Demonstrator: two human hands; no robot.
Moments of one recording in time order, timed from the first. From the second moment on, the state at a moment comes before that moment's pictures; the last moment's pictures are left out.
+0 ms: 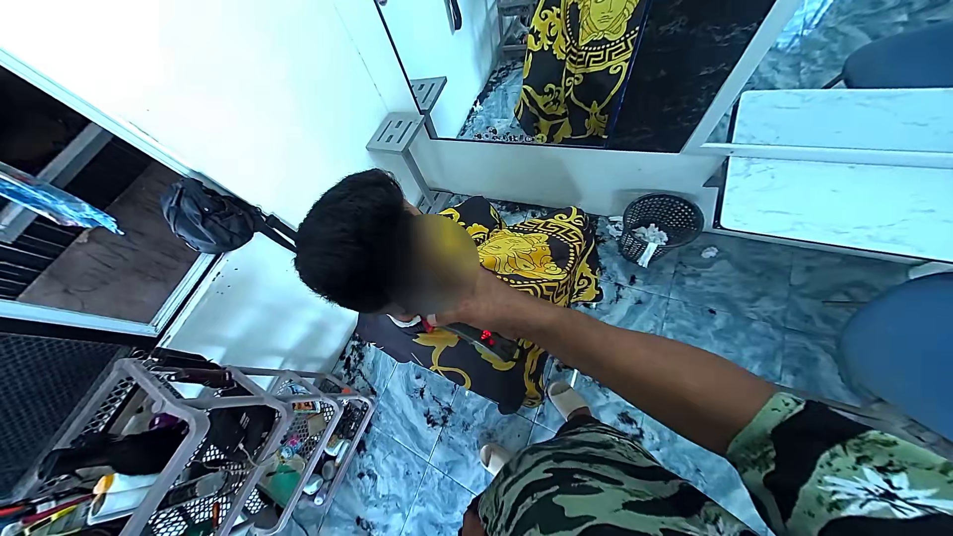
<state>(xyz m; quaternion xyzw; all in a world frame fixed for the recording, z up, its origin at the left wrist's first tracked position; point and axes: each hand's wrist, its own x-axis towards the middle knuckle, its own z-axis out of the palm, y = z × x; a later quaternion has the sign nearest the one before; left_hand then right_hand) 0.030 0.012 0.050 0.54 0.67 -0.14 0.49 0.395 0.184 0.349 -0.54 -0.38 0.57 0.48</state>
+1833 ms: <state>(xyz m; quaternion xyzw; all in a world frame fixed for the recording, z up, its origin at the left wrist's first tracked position) -0.007 0.064 0.058 0.58 0.59 -0.08 0.56 0.413 0.049 0.273 -0.53 -0.28 0.68 0.42</state>
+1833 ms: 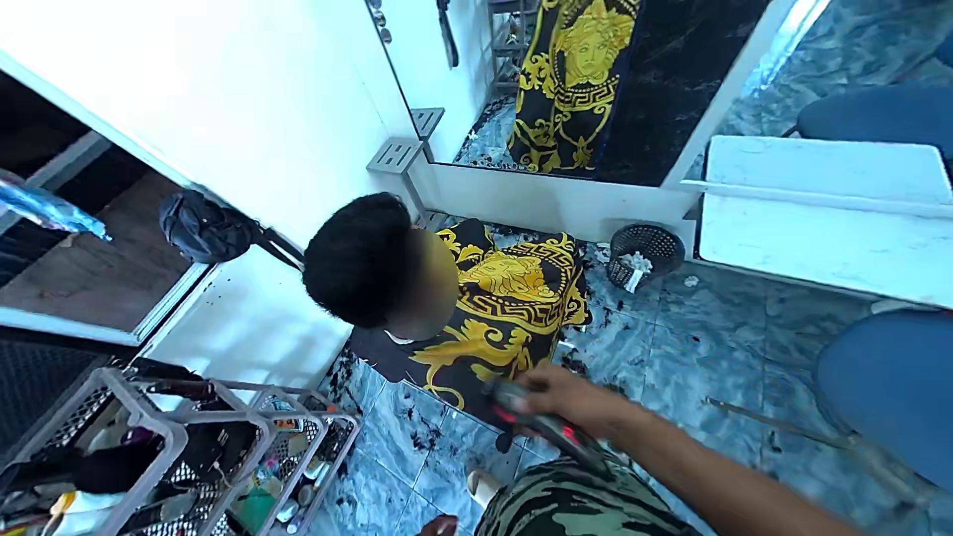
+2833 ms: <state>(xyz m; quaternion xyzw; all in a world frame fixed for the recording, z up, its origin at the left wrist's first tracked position) 0.332 0.162 0.280 0.77 0.28 0.55 0.19 0.606 -0.108 0.120 -0.55 0.01 0.58 0.60</state>
